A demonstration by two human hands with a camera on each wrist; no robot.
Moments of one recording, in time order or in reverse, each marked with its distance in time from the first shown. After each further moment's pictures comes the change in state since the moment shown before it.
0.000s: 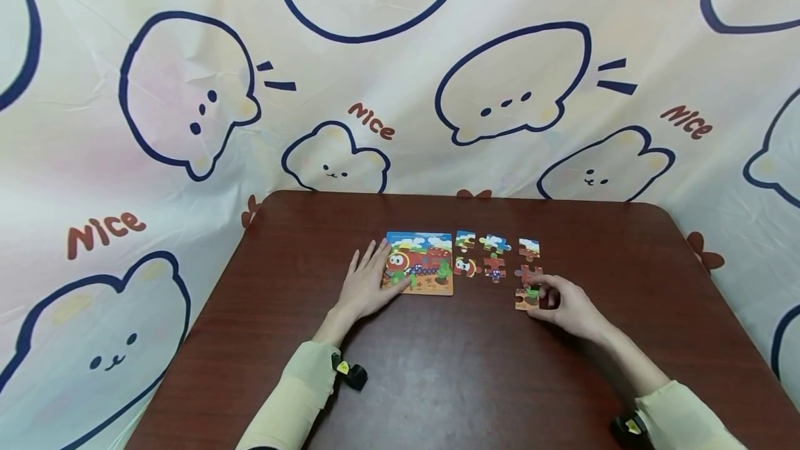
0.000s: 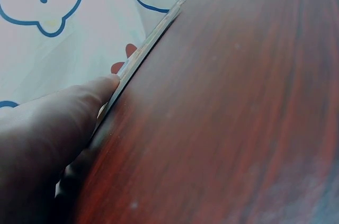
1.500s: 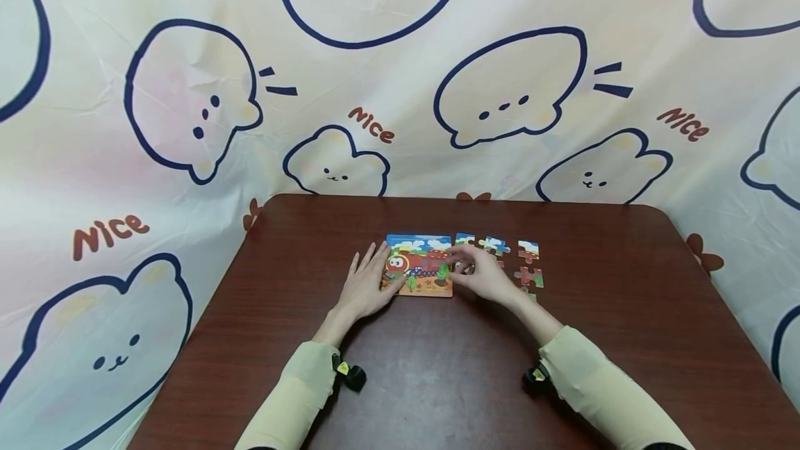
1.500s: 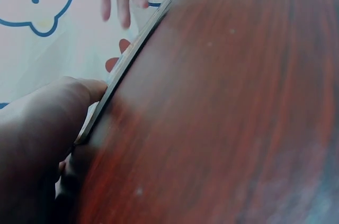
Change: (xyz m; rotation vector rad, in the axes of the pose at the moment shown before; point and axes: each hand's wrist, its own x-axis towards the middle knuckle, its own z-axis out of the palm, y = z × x) left_hand -0.001 0.003 -0.002 -0.011 0.028 0.021; right_hand 0.097 -0.085 0.068 0.250 -0.081 -0.101
